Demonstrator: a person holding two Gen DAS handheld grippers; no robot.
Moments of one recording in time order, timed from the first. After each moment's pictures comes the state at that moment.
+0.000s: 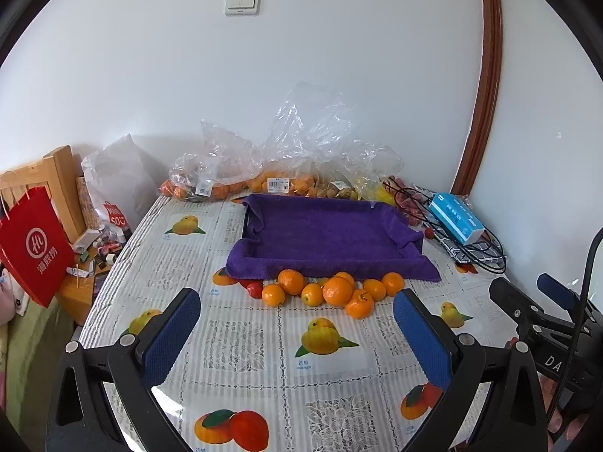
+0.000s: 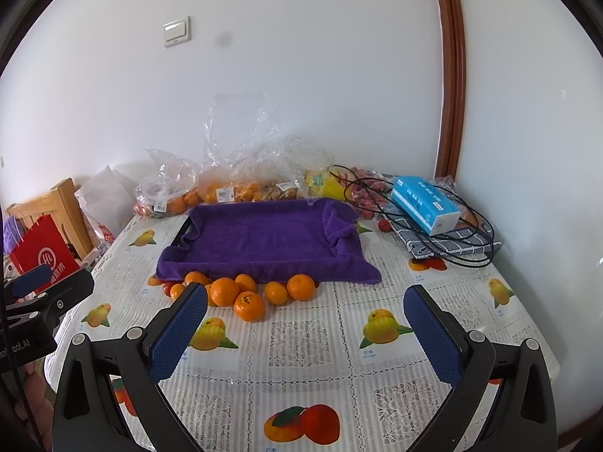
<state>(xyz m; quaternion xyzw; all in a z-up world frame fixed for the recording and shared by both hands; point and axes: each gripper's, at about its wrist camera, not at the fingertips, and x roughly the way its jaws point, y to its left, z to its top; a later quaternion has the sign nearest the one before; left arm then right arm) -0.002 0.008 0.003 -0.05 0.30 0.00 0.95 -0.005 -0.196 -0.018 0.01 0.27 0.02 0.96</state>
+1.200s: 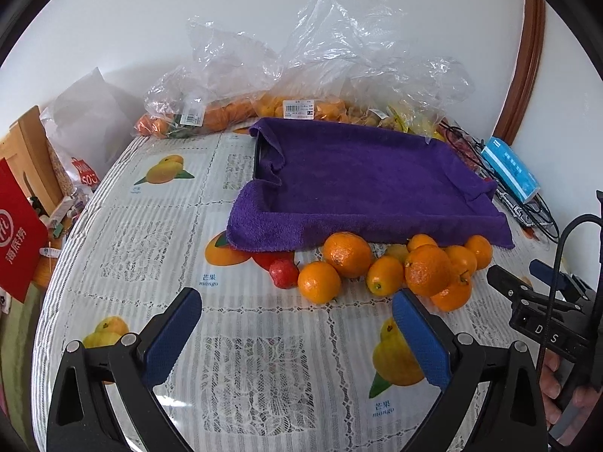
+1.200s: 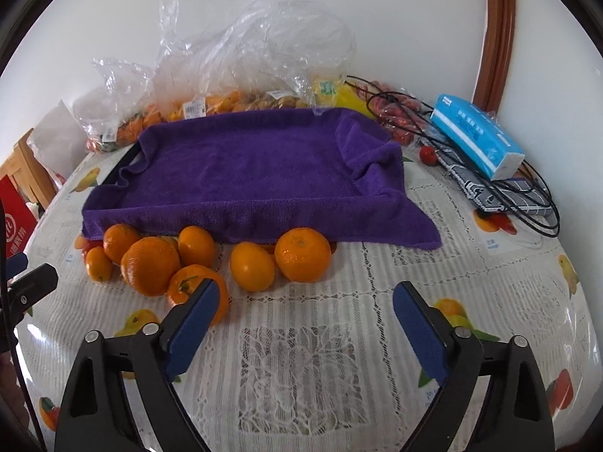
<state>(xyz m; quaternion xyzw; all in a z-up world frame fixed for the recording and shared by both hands) 0.117 0.048 -0.107 -0.04 0.40 0.00 0.92 0.134 -0.171 -0.141 -0.01 0.39 0.01 0.92</state>
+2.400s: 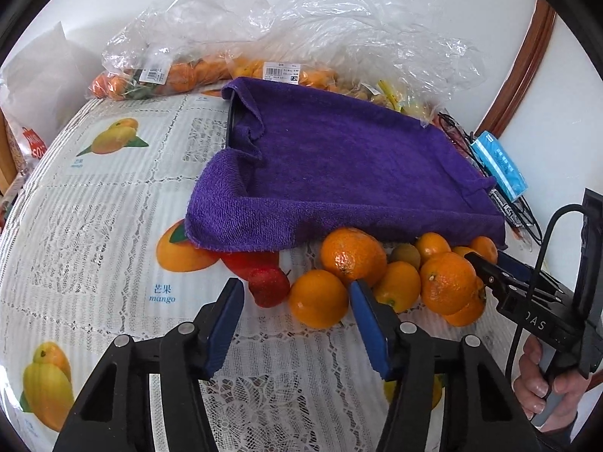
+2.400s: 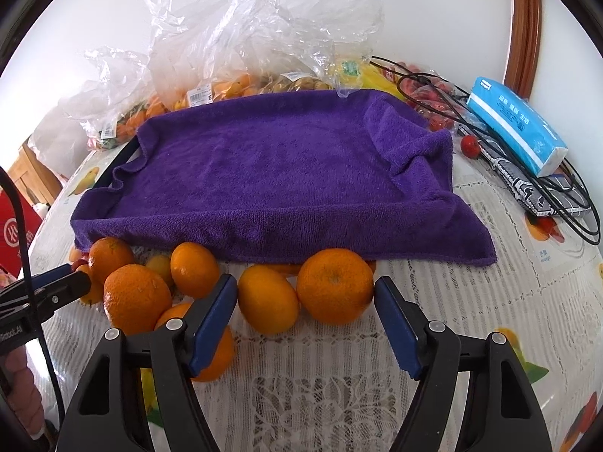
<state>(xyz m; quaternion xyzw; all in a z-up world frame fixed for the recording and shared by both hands) 0.160 0.065 -0.147 -0.09 0.44 -0.08 0.89 0.175 -0.166 -0.163 0.01 0.41 0.05 0.91</state>
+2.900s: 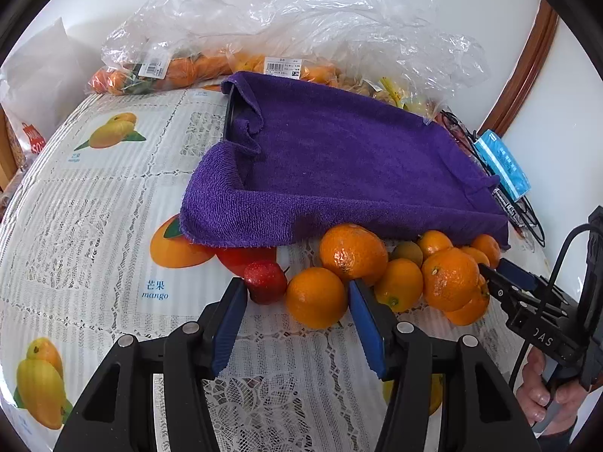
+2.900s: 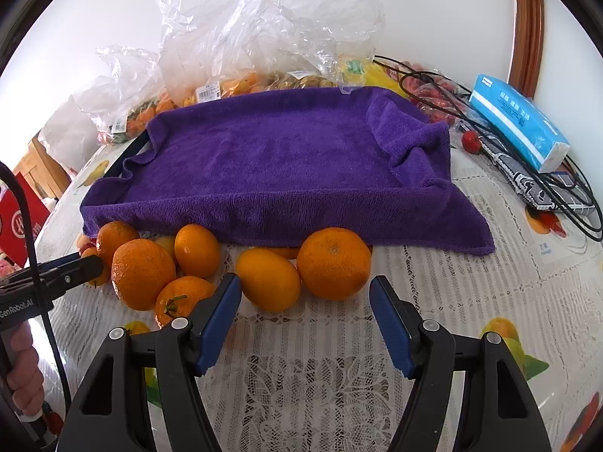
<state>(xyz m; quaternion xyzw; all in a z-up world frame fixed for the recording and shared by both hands) 0.163 0.061 -0.151 -0.09 0.44 -0.07 0.89 0.165 -0.171 -0.165 0.01 0.40 0.07 0.91</state>
